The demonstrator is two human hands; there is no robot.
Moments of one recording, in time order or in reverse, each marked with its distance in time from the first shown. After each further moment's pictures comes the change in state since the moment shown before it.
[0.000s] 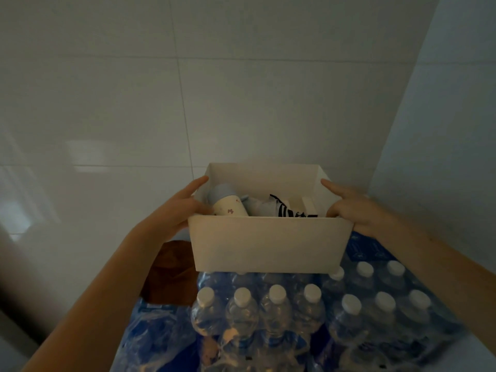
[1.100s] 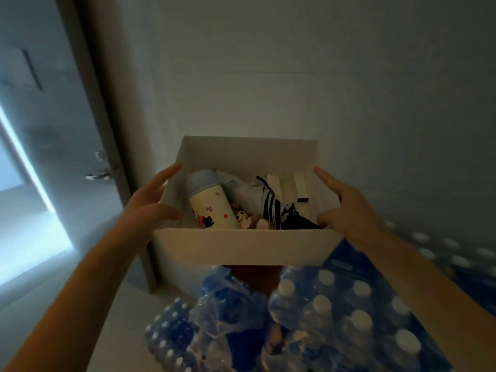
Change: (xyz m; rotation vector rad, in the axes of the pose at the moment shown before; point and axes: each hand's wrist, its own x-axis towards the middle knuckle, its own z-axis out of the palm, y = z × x) left_hand -0.211 -0.021 -0.115 0.054 0.602 0.305; right_hand -0.042 -0.065 0.150 -0.070 -0.395 -0.648
